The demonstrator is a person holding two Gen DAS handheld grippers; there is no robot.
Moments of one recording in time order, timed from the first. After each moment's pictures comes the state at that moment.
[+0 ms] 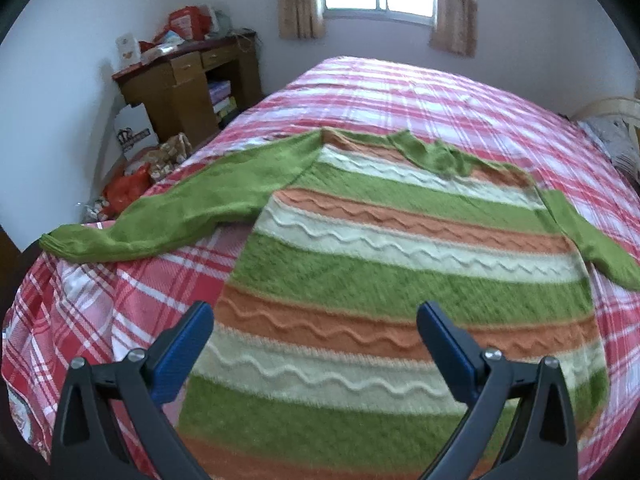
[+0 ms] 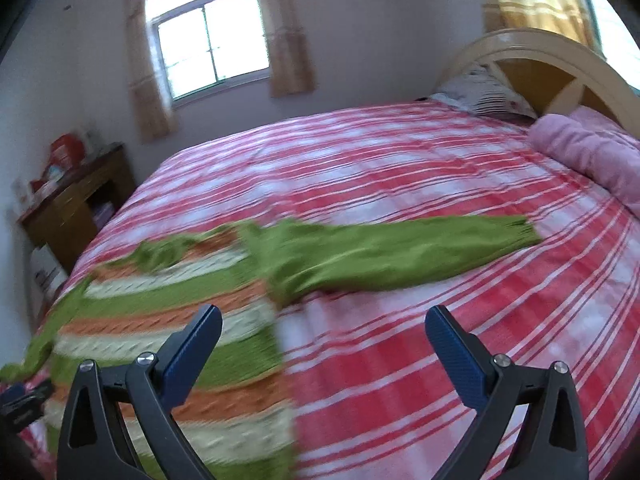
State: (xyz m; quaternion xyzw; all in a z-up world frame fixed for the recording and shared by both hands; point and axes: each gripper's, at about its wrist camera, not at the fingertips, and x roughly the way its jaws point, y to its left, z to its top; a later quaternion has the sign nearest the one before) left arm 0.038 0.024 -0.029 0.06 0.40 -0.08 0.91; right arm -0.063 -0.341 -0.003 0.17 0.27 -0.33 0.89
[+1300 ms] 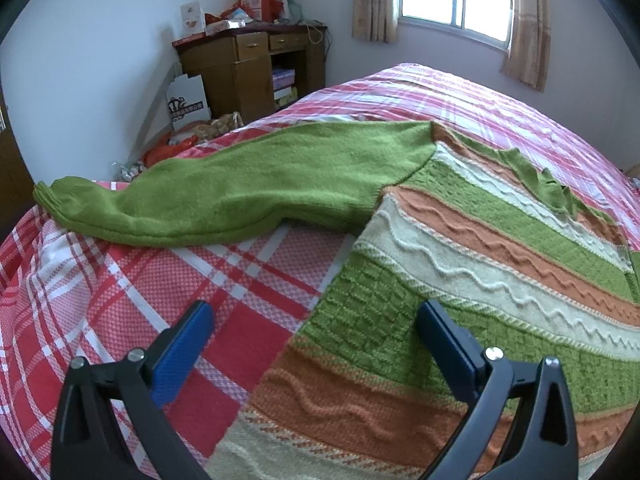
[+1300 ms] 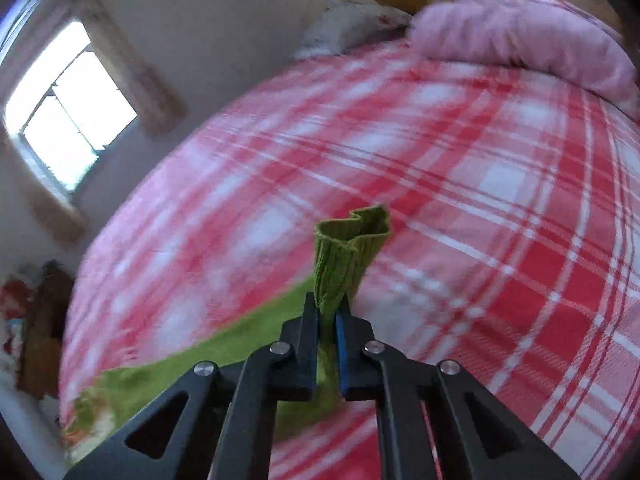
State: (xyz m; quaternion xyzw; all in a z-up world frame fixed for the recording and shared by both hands) left arm 0.108 0.070 -0.093 -0.01 0.39 0.02 0.92; right arm -0.128 -0.554 -0.018 0.34 0.23 -0.36 0.84
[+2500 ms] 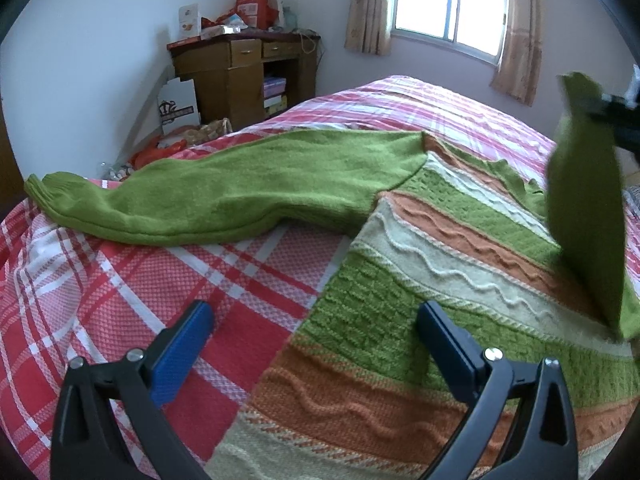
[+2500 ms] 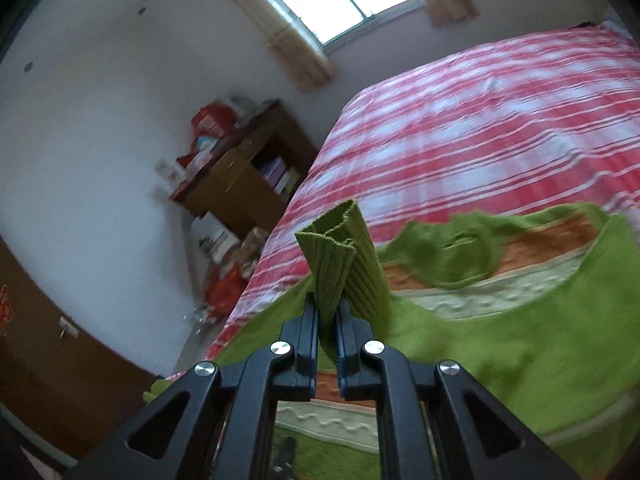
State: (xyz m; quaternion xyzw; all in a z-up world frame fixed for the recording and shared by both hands) left arm 0.104 0.073 -0.092 -0.03 0.37 0.00 0.93; right arm 0.134 -0.129 -0.006 0.28 0.32 0.07 0.90
